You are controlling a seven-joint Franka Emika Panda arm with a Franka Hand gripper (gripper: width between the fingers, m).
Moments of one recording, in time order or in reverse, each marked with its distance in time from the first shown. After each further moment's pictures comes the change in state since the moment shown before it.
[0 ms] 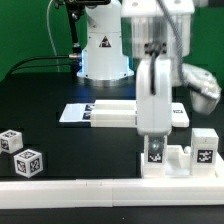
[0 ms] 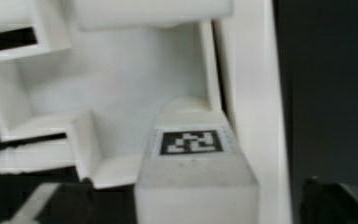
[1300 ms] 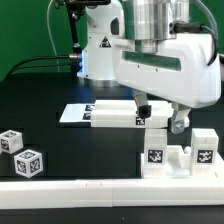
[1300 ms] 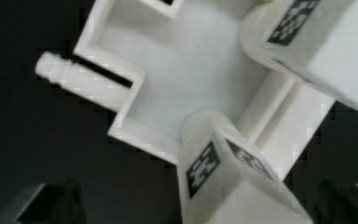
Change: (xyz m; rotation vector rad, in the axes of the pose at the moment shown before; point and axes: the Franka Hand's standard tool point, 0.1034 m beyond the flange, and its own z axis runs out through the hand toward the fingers) arm 0.001 0.024 -0.012 0.033 0.001 -0.711
